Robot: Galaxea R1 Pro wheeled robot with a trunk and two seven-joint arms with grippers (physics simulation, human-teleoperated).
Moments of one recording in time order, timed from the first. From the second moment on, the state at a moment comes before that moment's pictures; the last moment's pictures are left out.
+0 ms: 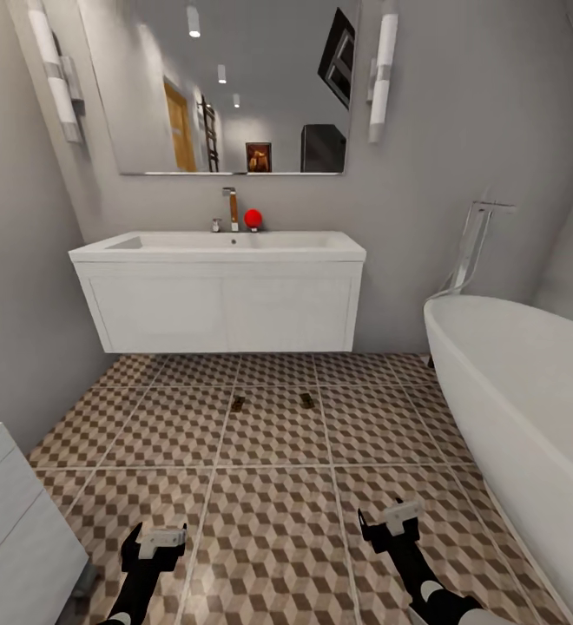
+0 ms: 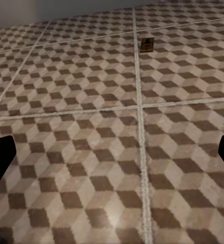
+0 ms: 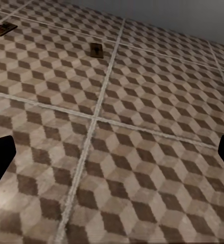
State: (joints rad) left arm -0.57 0.04 -0.20 0.08 0.07 -0.77 0.18; right arm -0.60 -0.01 0.14 -0.02 0.16 -0.67 -0.10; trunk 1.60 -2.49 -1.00
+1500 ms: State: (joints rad) left arm -0.57 0.04 -0.20 0.08 0.07 -0.71 0.18; right arm -0.59 -0.01 0.14 -0.02 0.16 -0.67 -0.10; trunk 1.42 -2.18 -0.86
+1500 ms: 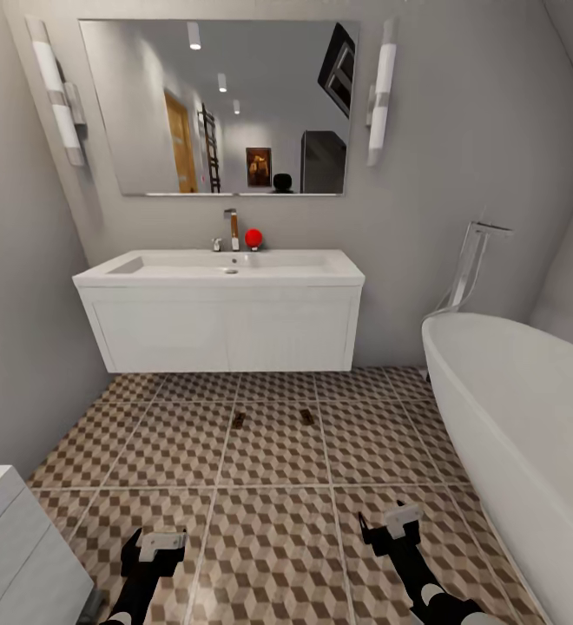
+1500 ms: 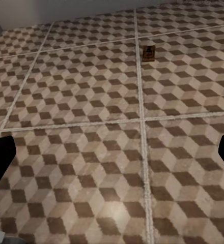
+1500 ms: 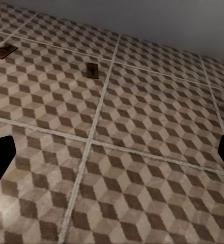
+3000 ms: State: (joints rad) left arm -0.57 0.04 -0.20 0.08 0.07 -0.71 0.18; right arm -0.59 -0.01 0.14 -0.02 0.16 -0.67 -0.10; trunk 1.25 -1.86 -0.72
